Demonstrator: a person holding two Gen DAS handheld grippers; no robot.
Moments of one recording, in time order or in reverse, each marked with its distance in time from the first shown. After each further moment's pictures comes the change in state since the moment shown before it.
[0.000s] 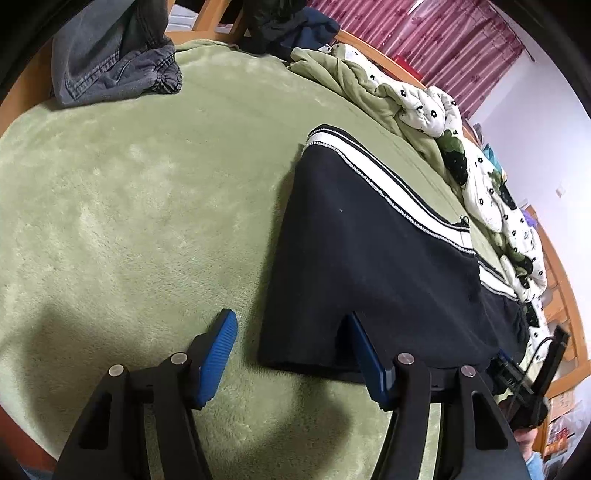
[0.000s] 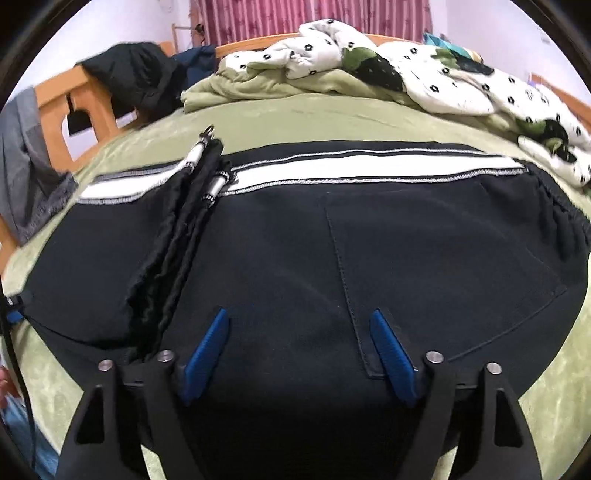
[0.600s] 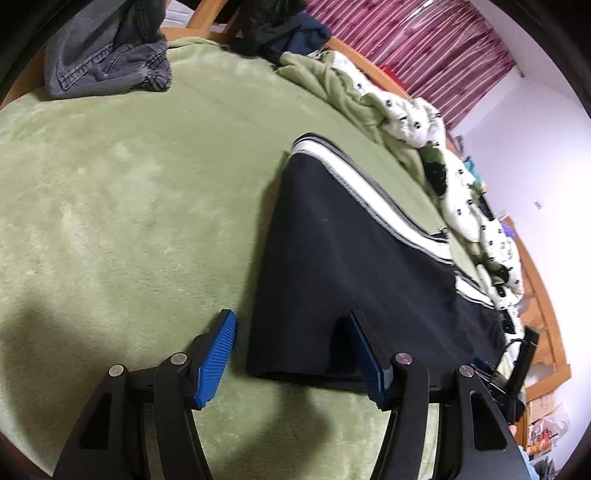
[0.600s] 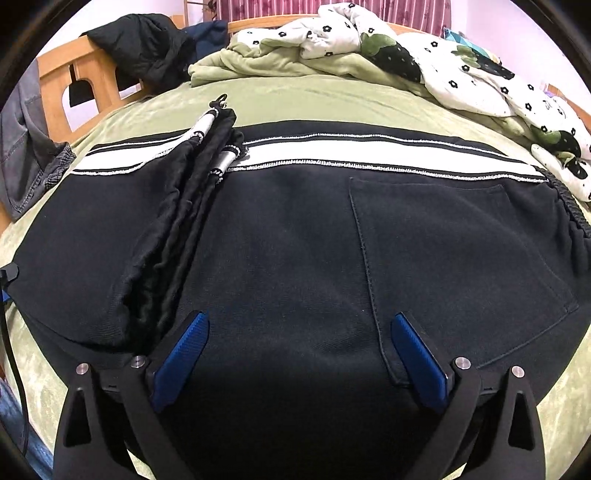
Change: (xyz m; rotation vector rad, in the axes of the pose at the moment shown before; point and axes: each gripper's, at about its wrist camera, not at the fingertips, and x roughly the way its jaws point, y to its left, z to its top) left arm -0.003 0.007 0.003 -0.015 -0.020 -0.117; right arm 0.013 0.010 0.004 -0.027 0.063 0.013
